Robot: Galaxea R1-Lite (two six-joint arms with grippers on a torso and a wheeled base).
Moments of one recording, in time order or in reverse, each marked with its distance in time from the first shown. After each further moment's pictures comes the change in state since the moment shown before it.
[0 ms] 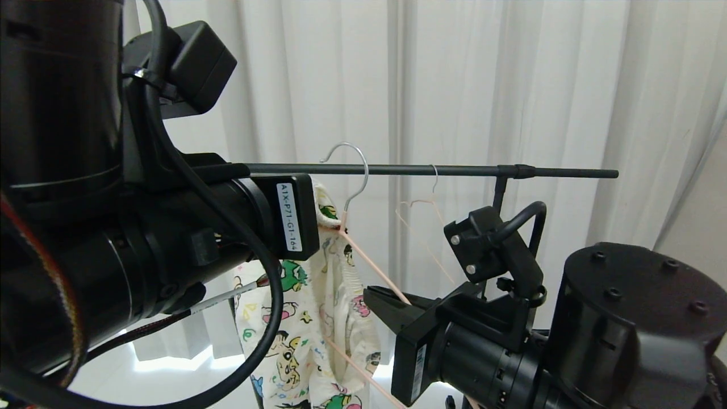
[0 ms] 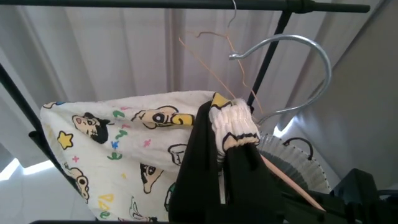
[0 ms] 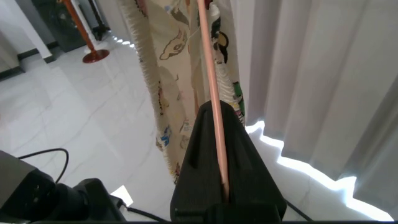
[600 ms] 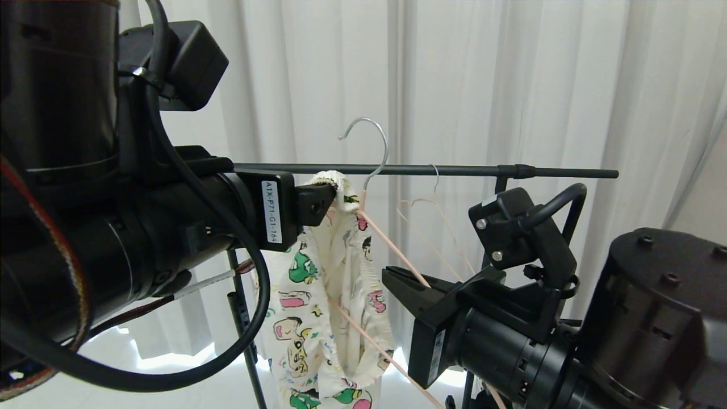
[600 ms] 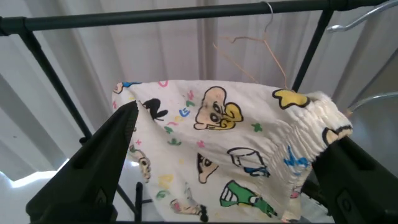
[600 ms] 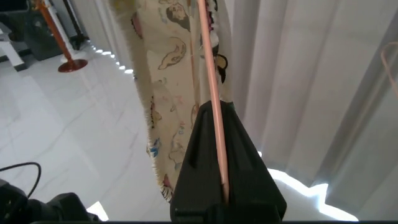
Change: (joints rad) left arm 0.050 -0.008 0.005 0.000 0.067 0.127; right arm -0.001 -0.047 0.005 0.000 -0.086 -0.080
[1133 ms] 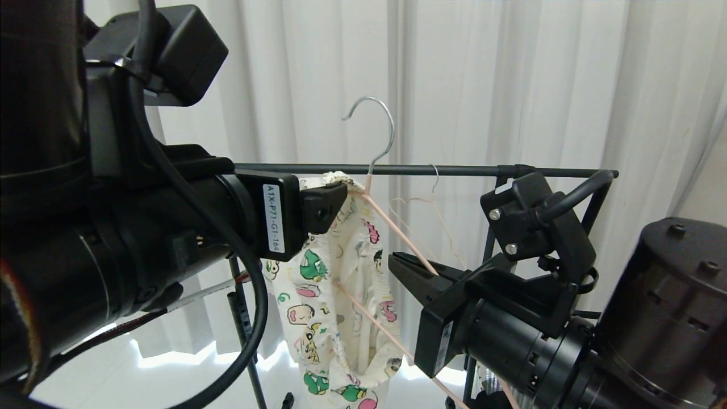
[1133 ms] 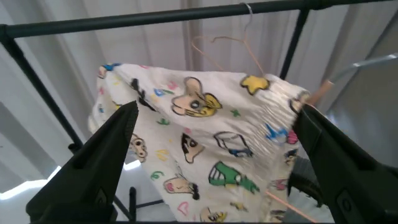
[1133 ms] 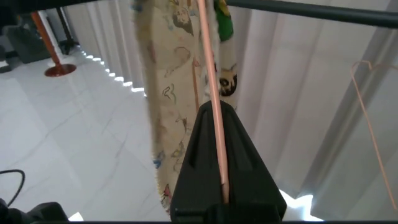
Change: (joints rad) left arm -0.064 -0.011 -0.001 -0.001 0.000 0.007; right arm 0.001 -0.013 -0.002 -0.031 -0.024 -0.088
